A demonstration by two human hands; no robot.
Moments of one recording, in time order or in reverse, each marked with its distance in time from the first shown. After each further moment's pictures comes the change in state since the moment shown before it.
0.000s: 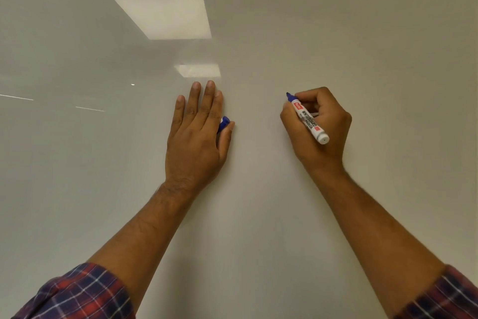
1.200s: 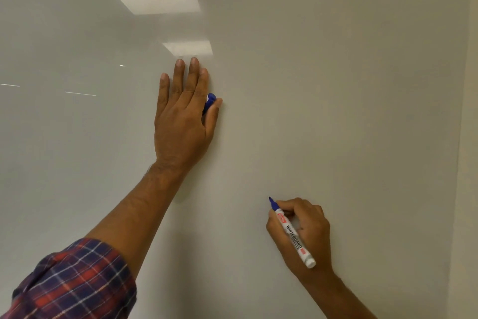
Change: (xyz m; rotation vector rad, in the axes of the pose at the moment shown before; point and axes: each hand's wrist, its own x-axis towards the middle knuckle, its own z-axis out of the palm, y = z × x) left_hand -0.012 0.003 -0.004 -0.048 -0.007 -0.005; right_hand -0.211 0.066 -0.065 -0.199 -0.221 0.031
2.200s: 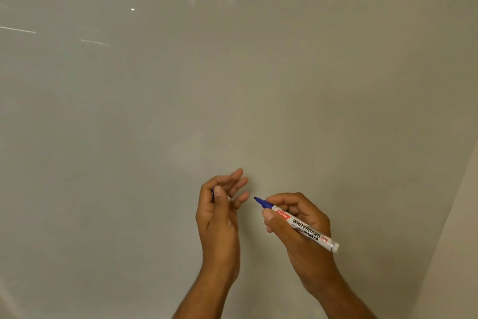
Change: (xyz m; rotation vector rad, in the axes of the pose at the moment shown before) left_hand -0.235 0.143 -0.106 -1.297 -0.019 -1.335; right_hand -0.098 -0.078 -0.042 0.672 -0.280 0.589
